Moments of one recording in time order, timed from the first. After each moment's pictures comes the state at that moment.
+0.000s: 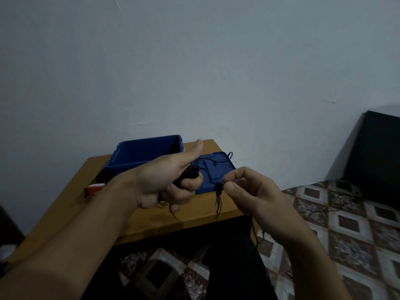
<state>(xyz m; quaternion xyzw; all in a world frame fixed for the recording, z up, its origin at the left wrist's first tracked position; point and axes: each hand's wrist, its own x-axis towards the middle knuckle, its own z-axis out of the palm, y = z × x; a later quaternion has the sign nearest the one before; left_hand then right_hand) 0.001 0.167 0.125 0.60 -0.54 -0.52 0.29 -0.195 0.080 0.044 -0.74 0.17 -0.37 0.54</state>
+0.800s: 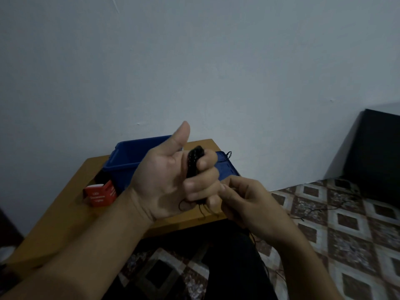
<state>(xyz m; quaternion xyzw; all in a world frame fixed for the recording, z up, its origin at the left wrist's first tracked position) -0.011 0.162 0.107 0.14 -0.47 -0.76 0.43 -0.187 0.087 0.041 -0.76 0.18 -0.32 0.53</state>
